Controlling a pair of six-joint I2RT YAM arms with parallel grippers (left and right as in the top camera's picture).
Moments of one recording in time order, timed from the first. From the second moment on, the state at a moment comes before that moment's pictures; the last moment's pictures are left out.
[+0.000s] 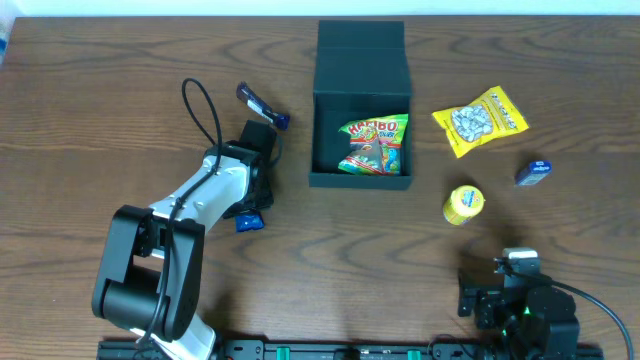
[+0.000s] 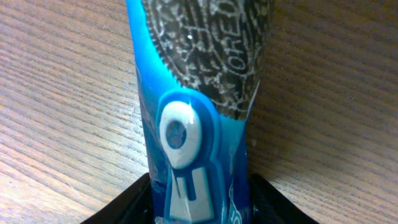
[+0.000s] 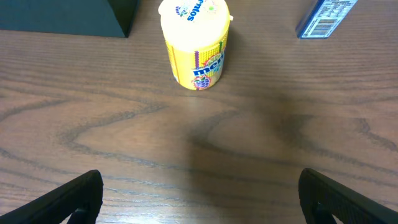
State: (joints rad) left arm -0.27 1.77 0.99 -0.75 -0.19 -0.56; right arm 0.09 0.01 0.36 -1.06 -0.01 0.04
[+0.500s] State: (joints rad) left arm -0.27 1.75 0.99 -0.75 -0.19 -0.56; right arm 0.09 0.01 0.36 -1.06 -0.01 0.04
